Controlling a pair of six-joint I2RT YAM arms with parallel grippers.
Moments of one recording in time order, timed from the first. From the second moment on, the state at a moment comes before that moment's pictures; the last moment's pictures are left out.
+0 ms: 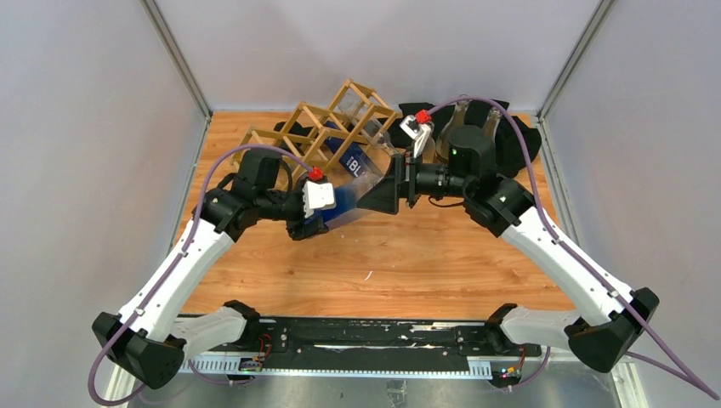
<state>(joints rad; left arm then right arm) -0.47 1.07 1.14 -0.83 0.62 0.84 0.70 1.19 1.30 -0.35 -0.66 0.56</state>
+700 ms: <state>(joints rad) -0.38 1.11 1.23 -0.83 0.98 0.31 0.70 1.15 1.19 -0.05 -0.59 0.54</state>
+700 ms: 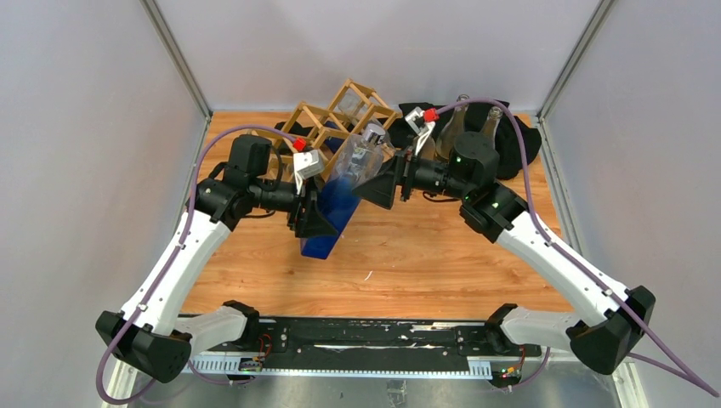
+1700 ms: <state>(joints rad) -0.36 1.15 1.34 -0.89 0.93 0.33 0.73 1.27 1.22 -0.17 -0.56 0.37</state>
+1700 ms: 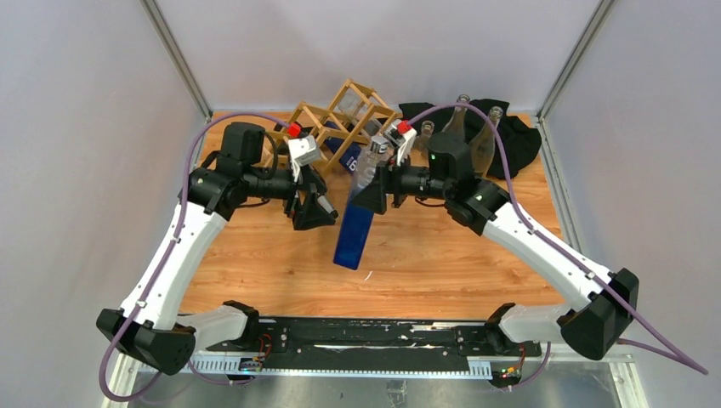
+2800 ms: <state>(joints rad) -0.27 1.22 1.40 -0.93 0.74 0.47 0.37 1.24 1.00 -0.17 0.19 0.06</state>
